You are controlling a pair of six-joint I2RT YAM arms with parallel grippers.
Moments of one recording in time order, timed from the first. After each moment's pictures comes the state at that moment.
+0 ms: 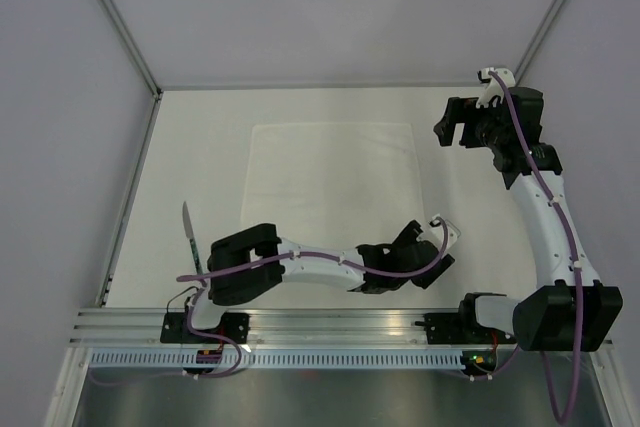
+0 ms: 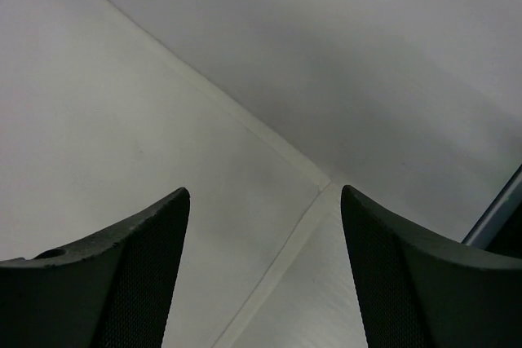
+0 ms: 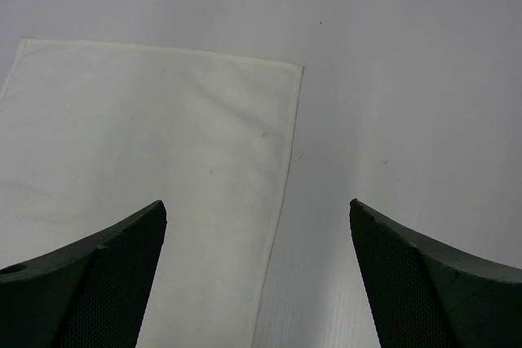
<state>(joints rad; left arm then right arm) -1.40 2.01 1.35 0.04 -0.46 -0.27 -0.03 1.24 1.22 -0.45 -0.27 0.04</state>
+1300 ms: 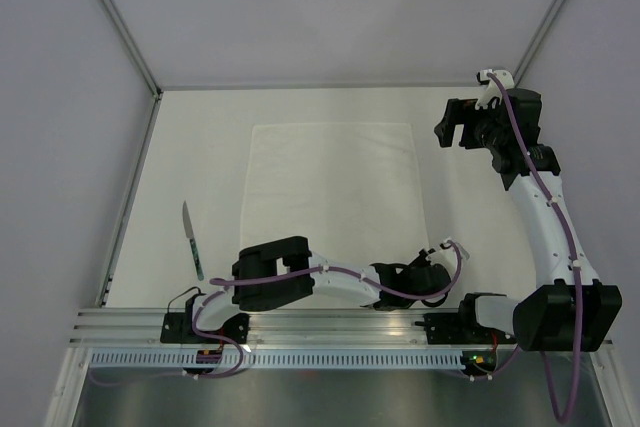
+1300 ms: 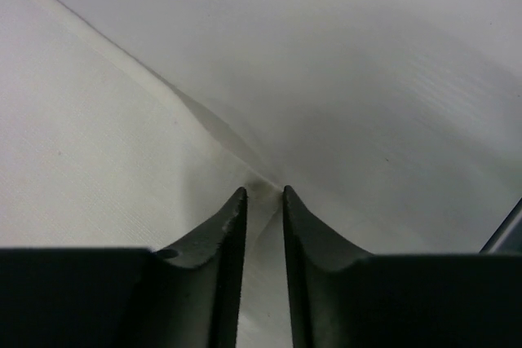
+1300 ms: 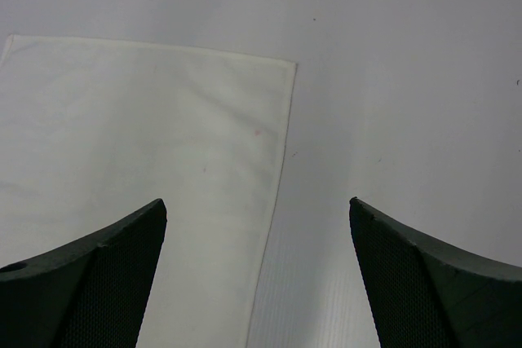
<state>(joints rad) -1.47 2.20 1.42 0.11 -0.53 -0.24 -0.03 1.24 1.20 -0.43 -0.25 0.03</state>
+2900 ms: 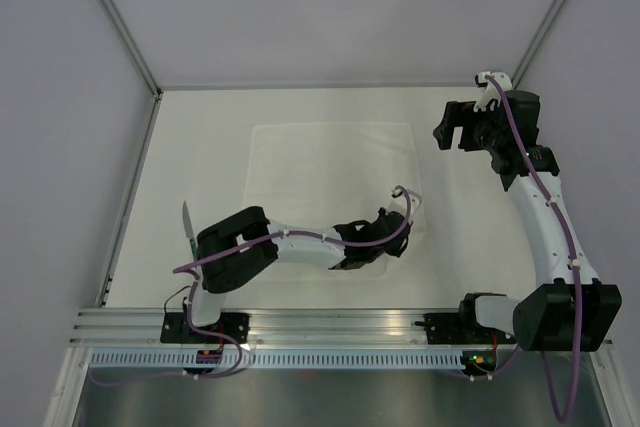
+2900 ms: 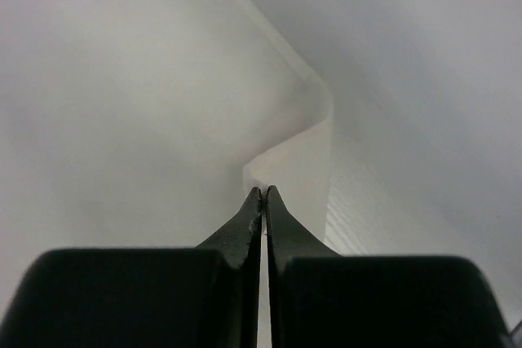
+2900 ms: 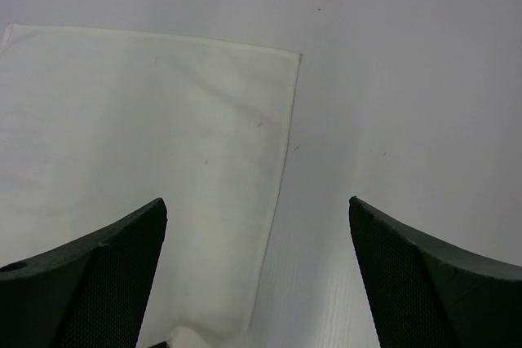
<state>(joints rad) -1.26 2.00 1.21 0.18 -0.39 -0.40 -0.03 1.24 1.19 -0.43 -0.26 0.02</state>
